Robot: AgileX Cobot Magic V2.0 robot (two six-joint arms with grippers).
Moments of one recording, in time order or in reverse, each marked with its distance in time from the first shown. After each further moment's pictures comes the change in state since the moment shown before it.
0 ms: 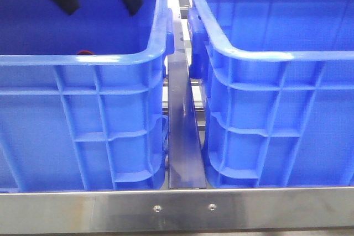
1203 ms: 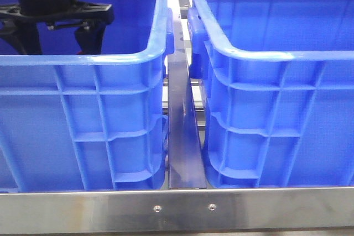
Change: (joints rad) left arm 0.285 0.387 -0.234 -0.076 0.158 0.048; right arm 0.000 0.000 0.002 -0.001 0.001 0.000
